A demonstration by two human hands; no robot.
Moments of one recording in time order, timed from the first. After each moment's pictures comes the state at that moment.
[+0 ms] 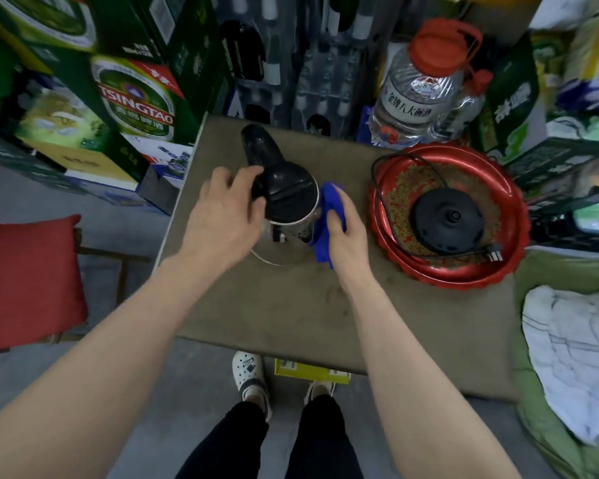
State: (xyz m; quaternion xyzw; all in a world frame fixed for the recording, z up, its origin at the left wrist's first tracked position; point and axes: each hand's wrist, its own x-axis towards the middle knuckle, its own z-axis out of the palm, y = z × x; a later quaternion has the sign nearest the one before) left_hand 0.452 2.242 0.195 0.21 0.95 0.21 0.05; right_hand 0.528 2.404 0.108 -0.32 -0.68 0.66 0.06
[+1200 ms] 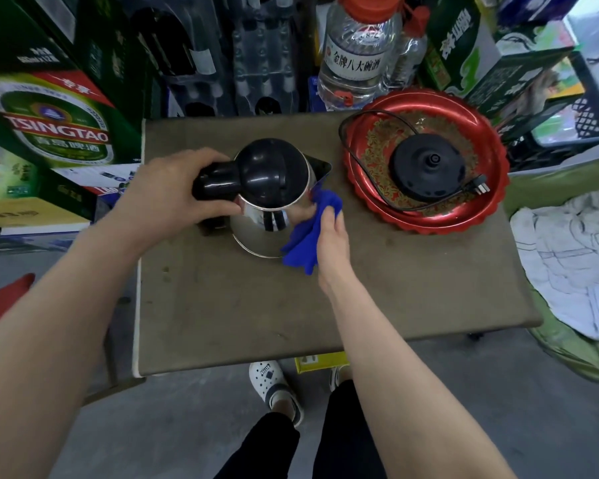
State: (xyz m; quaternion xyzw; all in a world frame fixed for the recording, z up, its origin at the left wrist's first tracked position) left_hand 0.373 2.211 0.182 0.42 0.88 0.17 0.16; right_hand 0.538 2.357 0.079 -0.52 -0.48 0.70 0.11
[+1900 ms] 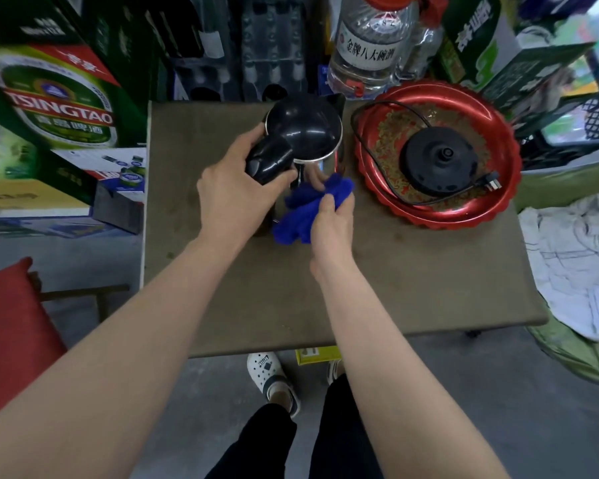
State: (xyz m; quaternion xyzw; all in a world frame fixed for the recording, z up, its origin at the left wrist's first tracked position) left_hand 0.428 2.256 0.141 0.21 0.89 0.41 0.06; right_hand 0.516 2.339 0.100 -0.53 -0.51 0.66 0.16
